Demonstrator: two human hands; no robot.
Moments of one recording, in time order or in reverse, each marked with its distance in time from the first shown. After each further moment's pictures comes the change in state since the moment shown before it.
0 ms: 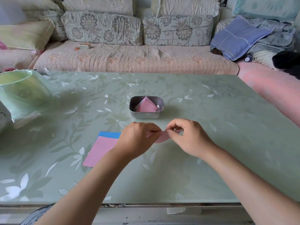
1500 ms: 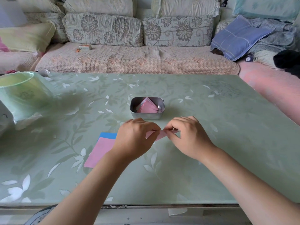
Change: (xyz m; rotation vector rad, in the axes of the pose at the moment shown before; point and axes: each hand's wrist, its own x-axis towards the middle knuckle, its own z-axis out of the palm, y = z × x) left_hand -0.004 0.007 -0.014 0.160 0.200 0.173; right_hand 0.002 -0.010 0.003 -0.268 0.136 -0.319
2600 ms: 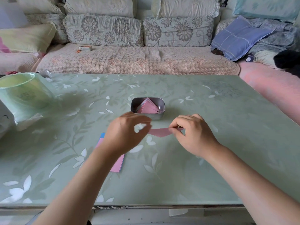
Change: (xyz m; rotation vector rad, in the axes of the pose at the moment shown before) left_hand 0.005 -0.023 -0.019 -0.135 0.008 -0.062; right_hand 0.002 0.008 -0.009 -0.040 0.034 -0.009
